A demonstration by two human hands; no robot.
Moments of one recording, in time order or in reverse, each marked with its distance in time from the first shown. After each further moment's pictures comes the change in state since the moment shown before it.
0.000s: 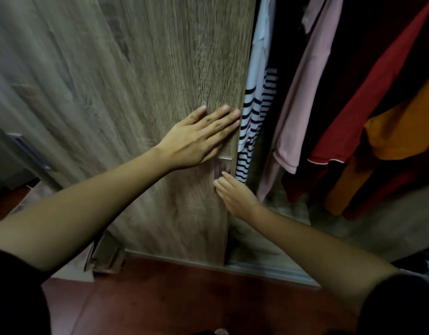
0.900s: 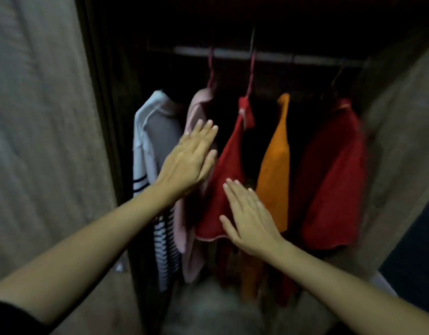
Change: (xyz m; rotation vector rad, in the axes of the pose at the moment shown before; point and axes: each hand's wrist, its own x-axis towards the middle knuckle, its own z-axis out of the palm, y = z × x) left_hand 0.268 0.061 -0.073 -0.513 0.246 -0.535; right_hand -0.226 0.206 0.064 0.753 0.424 0.703
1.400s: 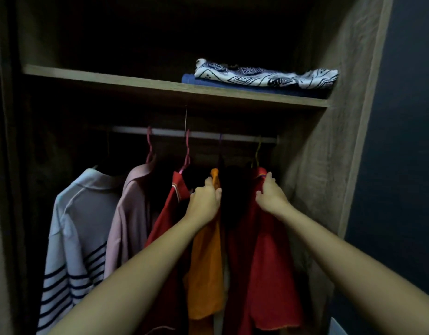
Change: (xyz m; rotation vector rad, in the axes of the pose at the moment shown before) left_hand 0.145 0.101 0.083 -0.343 -0.251 -0.398; right_hand 0.093 0.203 -0.124 0.254 -0.035 0.821
